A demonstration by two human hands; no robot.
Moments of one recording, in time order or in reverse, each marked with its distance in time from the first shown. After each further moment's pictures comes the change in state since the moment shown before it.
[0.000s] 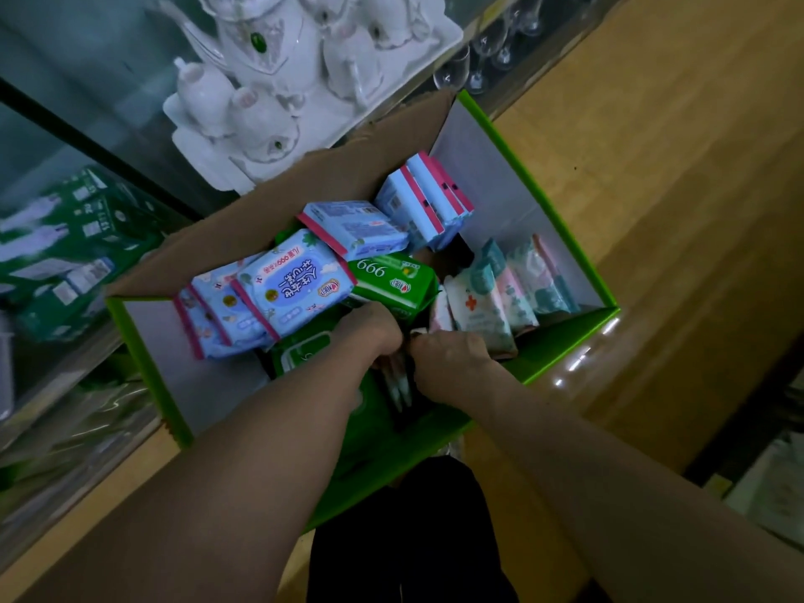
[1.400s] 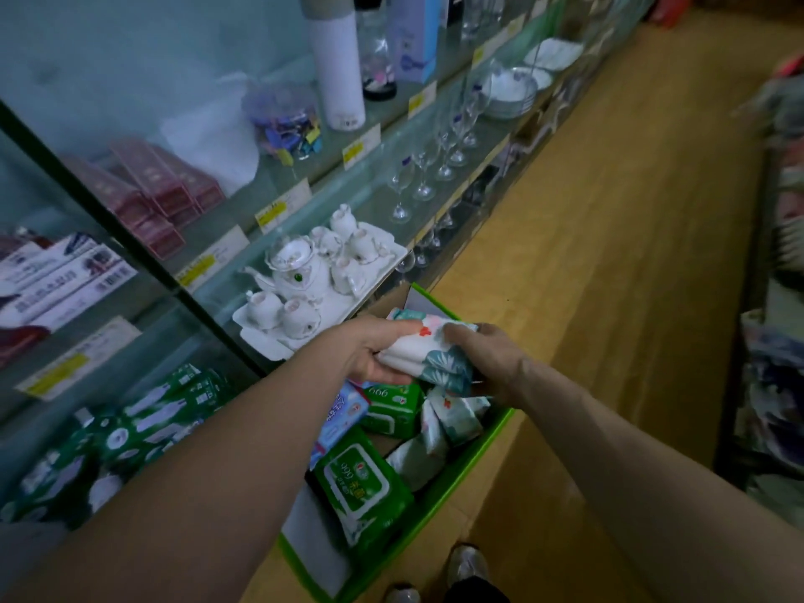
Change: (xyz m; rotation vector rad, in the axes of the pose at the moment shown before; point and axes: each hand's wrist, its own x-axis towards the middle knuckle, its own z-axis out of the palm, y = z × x) left_hand -0.187 0.052 -0.151 -0.579 -0.280 0.256; right_hand -0.141 0.017 -0.139 1.725 0.441 0.387
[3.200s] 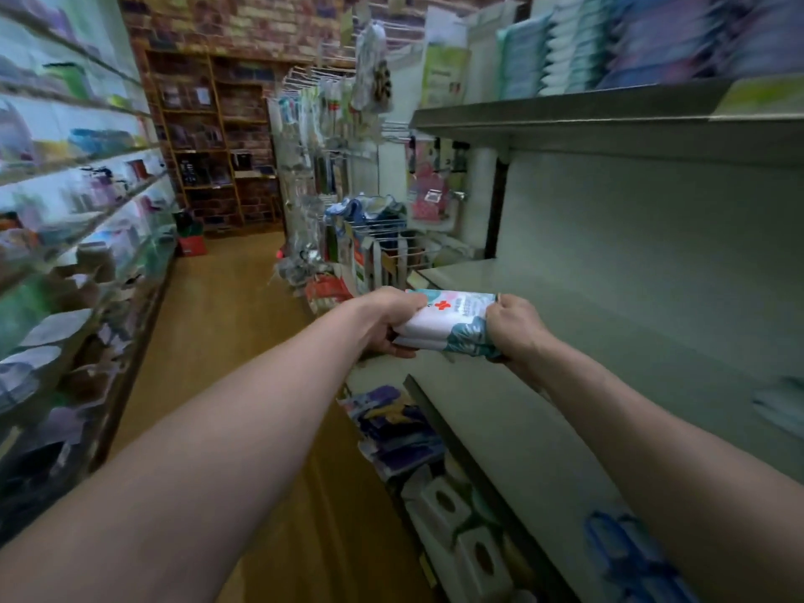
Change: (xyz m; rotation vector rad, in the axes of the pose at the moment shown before) left_hand -0.337 0.075 0.616 0.849 -0.584 0.755; right_hand -0.440 0.116 -0.503 0.269 1.270 -0.327
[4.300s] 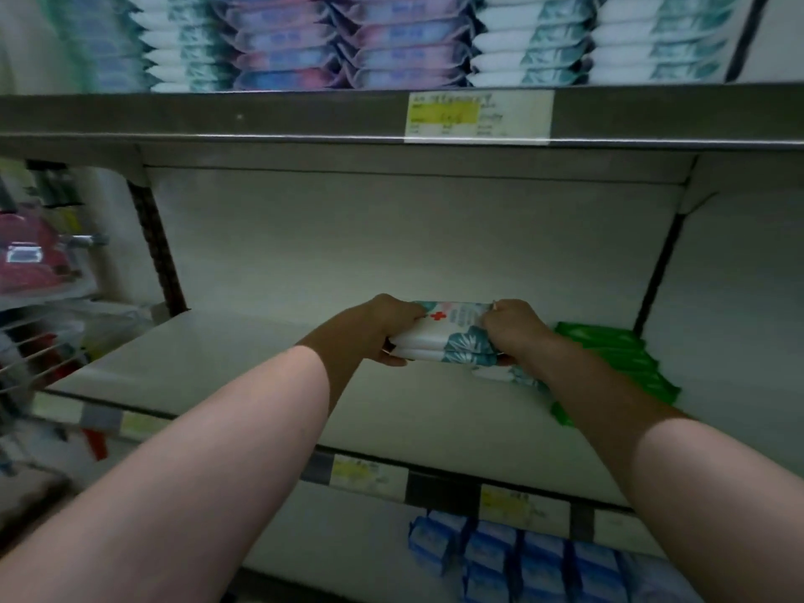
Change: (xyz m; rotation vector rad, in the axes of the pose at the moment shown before) left_hand 0.090 0.132 0.255 0.339 -0.758 0.339; right_hand 0.019 0.074 -0.219 -0.078 0.739 0.445
